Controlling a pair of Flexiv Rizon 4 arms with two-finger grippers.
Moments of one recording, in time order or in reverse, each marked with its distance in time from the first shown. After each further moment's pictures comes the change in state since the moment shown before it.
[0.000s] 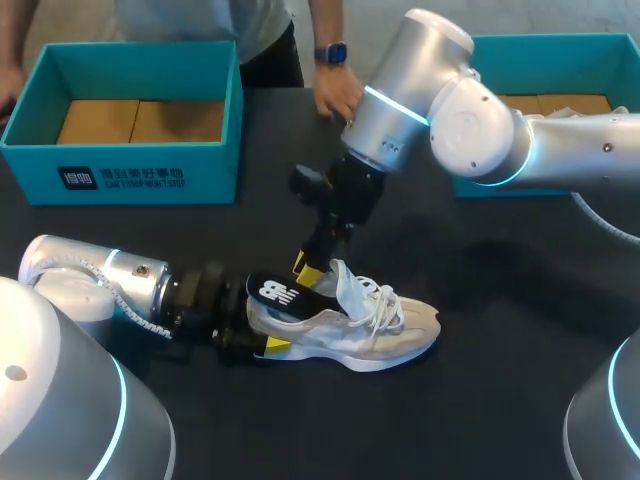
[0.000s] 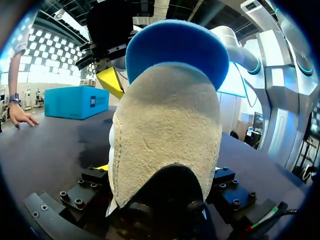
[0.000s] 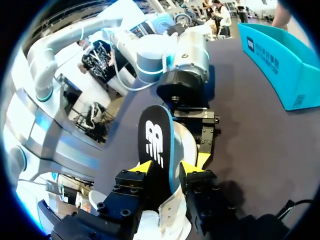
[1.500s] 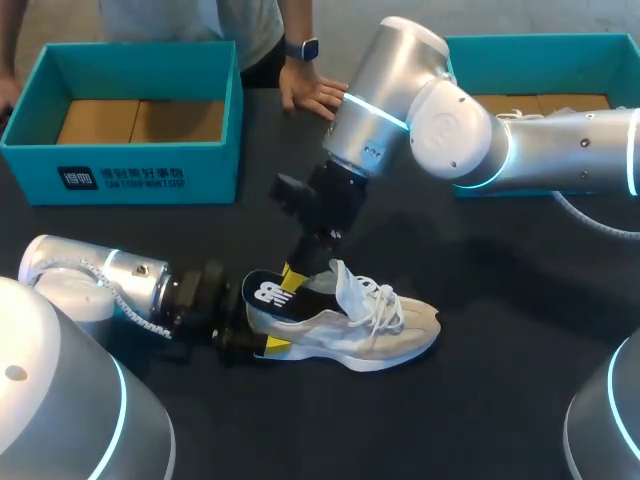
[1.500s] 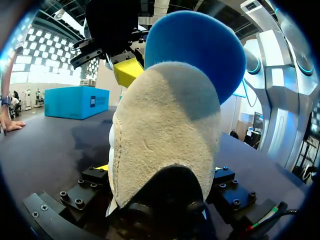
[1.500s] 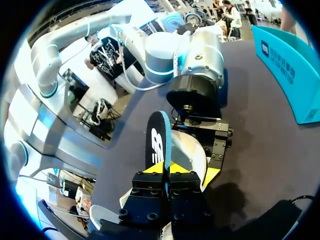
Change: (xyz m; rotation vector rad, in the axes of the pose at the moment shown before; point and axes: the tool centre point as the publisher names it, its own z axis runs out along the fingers) left arm 0.000 0.000 0.000 0.000 0.000 0.000; right arm 0.009 0.017 0.016 0.011 0.043 -0.055
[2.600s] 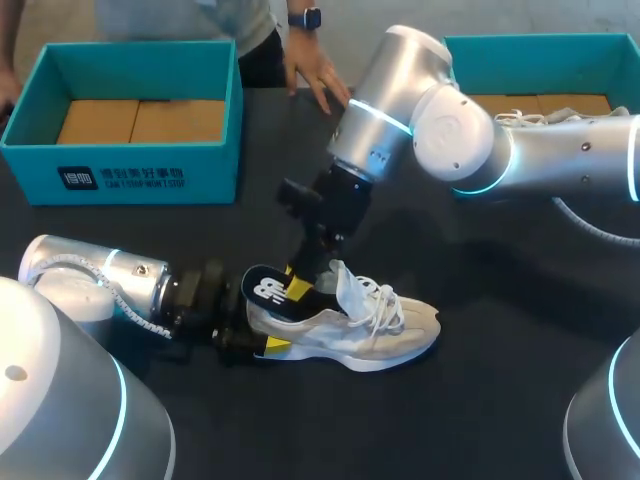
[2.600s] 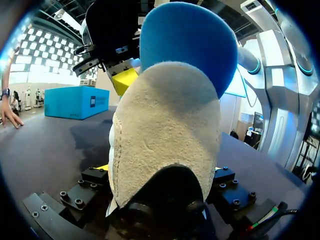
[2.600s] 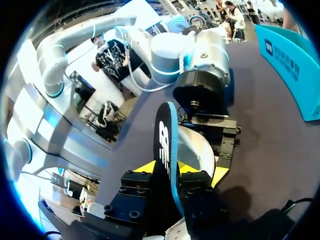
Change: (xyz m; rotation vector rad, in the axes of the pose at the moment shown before) left arm 0.000 0.000 0.000 0.000 0.000 0.000; right arm 0.007 -0.007 0.008 -0.031 0.071 0.002
